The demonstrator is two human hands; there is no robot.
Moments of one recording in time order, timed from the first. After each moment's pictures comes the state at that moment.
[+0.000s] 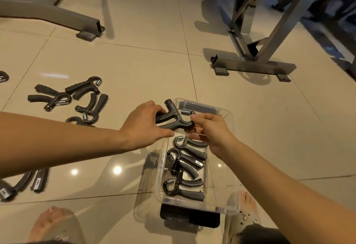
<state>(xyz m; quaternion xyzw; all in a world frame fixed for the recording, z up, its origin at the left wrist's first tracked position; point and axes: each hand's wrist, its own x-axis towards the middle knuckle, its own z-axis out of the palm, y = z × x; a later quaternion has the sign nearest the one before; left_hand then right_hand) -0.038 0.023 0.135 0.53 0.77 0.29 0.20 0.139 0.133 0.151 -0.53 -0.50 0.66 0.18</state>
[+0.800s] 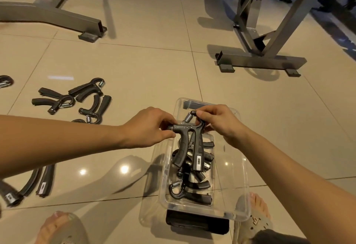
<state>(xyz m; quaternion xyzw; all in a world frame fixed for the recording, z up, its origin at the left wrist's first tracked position) -0.051 0.033 0.133 0.63 0.69 0.23 0.26 0.141 0.168 0.150 -0.44 -0.68 0.58 0.10</state>
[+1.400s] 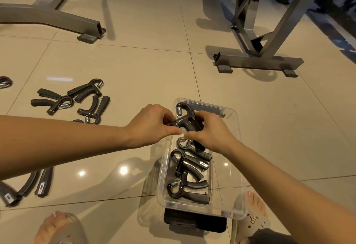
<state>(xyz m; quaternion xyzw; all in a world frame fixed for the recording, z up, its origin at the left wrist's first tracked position) -0.037 0.040 0.139 0.58 0.72 0.29 0.25 0.141 0.141 0.142 -0.43 -0.84 0.34 0.05</state>
